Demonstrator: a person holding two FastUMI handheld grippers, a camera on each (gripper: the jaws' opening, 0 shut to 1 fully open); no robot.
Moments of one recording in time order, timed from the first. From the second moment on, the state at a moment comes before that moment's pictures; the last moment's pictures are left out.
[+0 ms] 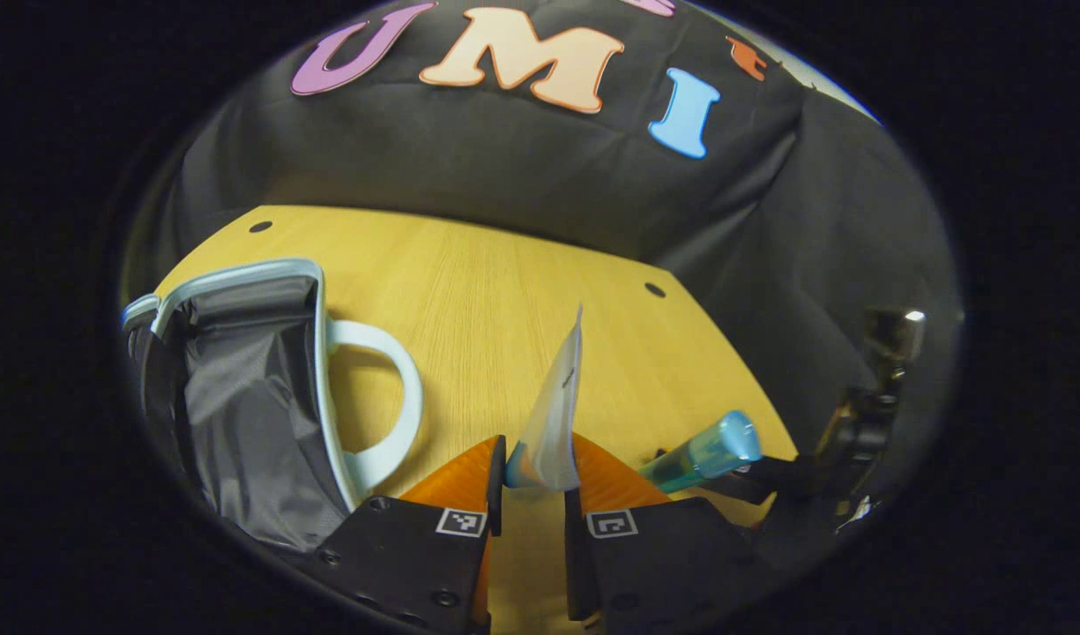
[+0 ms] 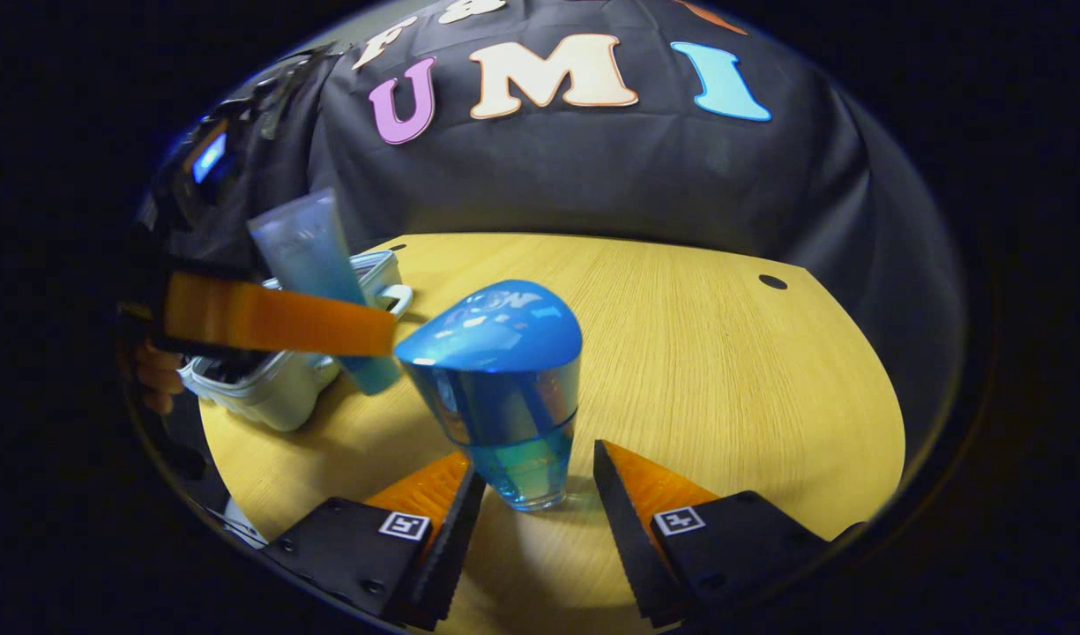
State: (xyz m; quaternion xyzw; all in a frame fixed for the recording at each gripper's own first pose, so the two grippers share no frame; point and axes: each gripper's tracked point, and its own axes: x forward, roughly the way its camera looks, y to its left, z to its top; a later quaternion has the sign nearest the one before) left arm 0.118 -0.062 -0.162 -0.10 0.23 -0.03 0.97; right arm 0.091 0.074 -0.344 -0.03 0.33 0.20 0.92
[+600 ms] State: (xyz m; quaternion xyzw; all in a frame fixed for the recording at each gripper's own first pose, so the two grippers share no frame) left arm 0.022 0.096 -0.138 -0.13 0.33 0.08 0.93; right arm 0.084 0.074 -0.339 -0.07 0.34 0.18 0.92
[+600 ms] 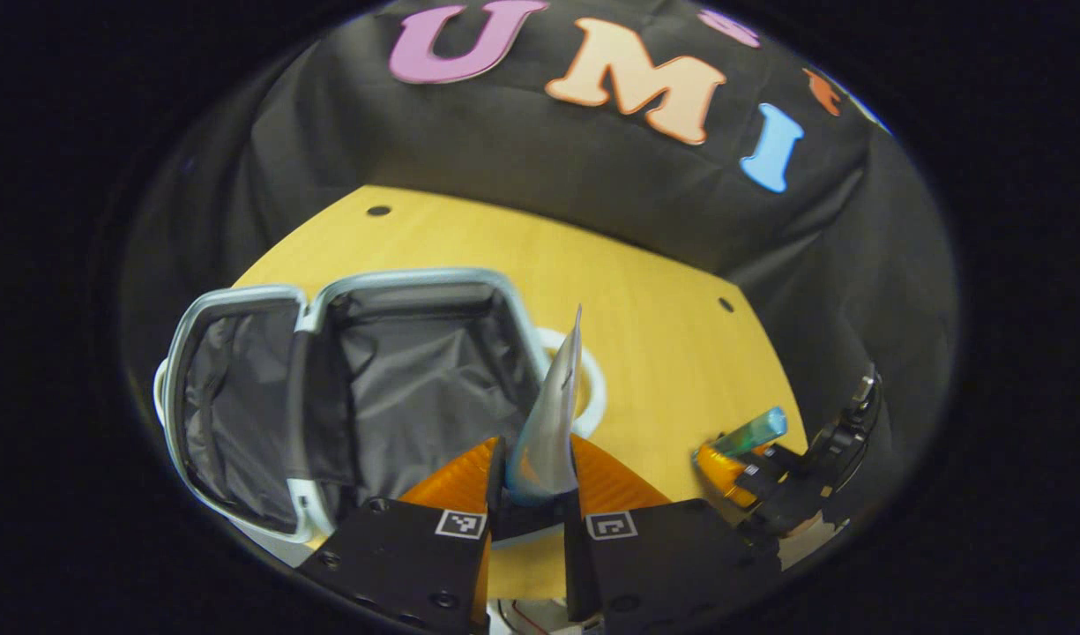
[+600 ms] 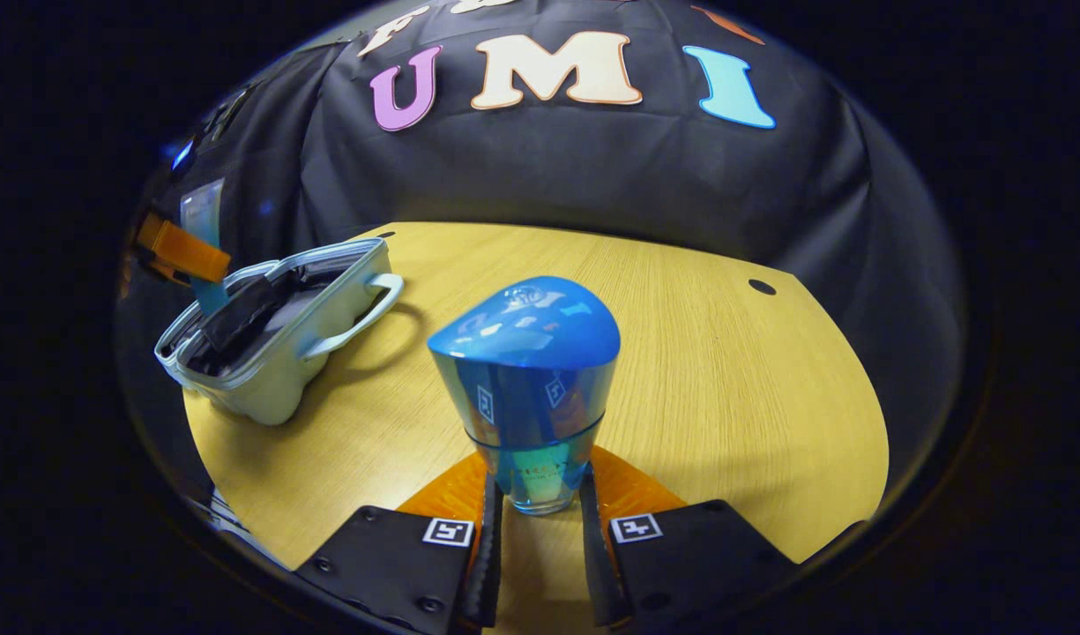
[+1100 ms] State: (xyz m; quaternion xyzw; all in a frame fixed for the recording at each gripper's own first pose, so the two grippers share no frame) left arm -0.019 0.150 -0.224 -0.14 0.51 0.07 0.85; right arm 0.071 0.154 -0.230 0.01 0.33 0.21 0.92
